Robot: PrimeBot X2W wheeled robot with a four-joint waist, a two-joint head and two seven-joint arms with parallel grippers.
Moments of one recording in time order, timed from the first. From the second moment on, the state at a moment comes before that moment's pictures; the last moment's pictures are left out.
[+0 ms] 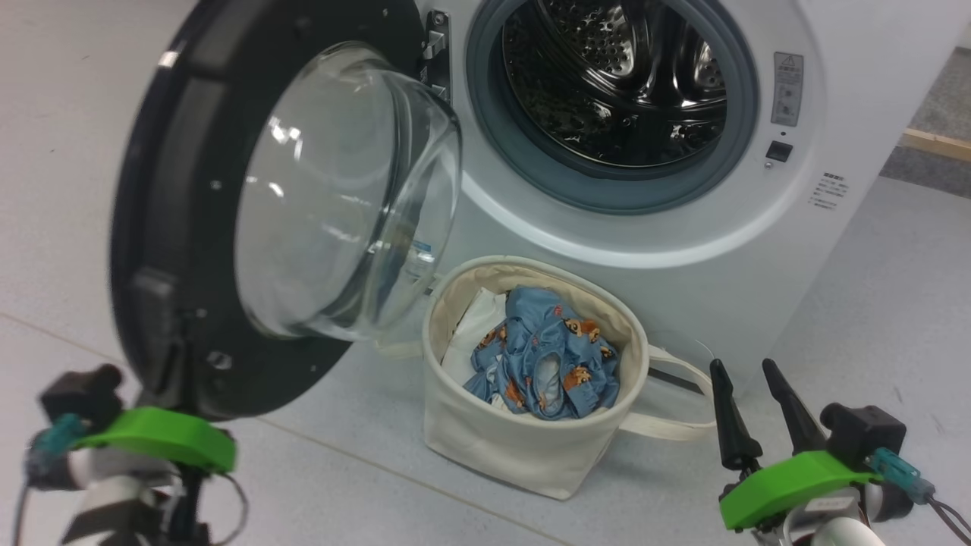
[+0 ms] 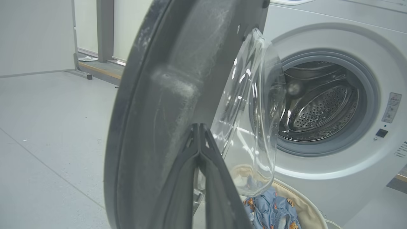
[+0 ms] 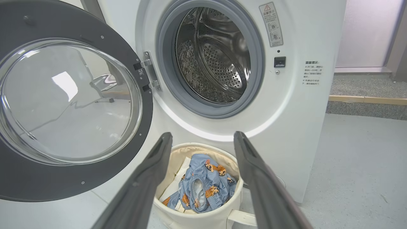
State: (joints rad) left arm -0.33 0.23 -0.07 0.51 -0.41 0.01 -0.23; right arm -0.10 -0.20 0.26 0.29 0.47 0.13 -0.25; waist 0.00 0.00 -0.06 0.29
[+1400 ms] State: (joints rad) left arm -0.36 0.30 0.03 0.58 -0.43 -0.09 -0.25; right arm -0.12 -0.18 0.21 0.30 0.48 0.13 -0.25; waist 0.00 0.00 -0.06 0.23
